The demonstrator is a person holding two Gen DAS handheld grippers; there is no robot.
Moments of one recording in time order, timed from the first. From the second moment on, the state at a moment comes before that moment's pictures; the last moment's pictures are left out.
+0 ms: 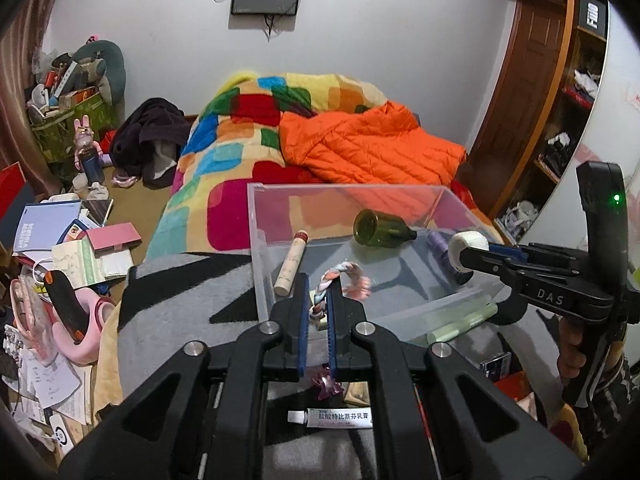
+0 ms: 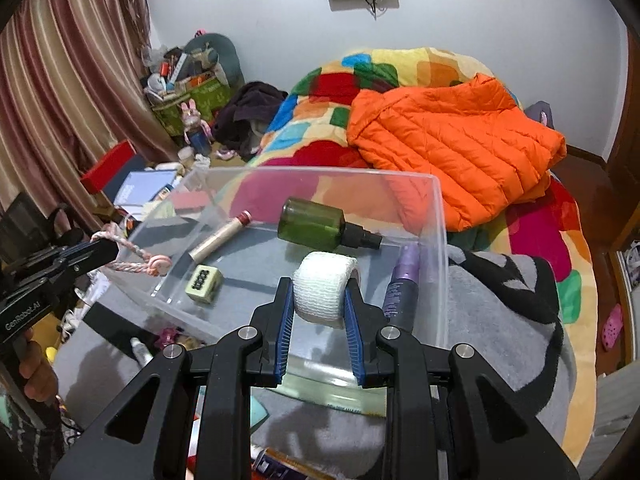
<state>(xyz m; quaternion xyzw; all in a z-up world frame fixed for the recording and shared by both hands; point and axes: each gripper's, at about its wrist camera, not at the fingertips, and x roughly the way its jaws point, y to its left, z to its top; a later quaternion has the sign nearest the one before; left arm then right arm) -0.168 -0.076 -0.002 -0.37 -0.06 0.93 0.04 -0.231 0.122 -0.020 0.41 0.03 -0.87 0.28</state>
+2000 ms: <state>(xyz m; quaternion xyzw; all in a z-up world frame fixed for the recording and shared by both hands) -0.084 0.008 -0.070 -0.45 0.00 0.88 0.12 -0.076 0.161 -0.052 0.40 0.12 -0.86 0.30</state>
